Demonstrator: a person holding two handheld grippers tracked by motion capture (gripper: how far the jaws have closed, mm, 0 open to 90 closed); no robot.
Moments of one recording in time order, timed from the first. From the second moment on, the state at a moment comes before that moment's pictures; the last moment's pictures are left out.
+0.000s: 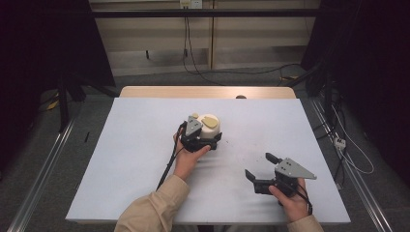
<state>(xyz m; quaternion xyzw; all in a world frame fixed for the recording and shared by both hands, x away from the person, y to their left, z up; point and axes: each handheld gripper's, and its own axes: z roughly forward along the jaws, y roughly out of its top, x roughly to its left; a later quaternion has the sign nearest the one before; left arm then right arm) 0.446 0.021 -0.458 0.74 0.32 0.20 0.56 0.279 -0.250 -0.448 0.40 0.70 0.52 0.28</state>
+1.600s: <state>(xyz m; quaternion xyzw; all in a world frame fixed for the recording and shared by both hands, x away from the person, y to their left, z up) 0.444 0.021 -0.459 0.74 0.32 0.20 0.56 0.366 -0.187 -0.402 0.40 0.73 0.52 0.20</state>
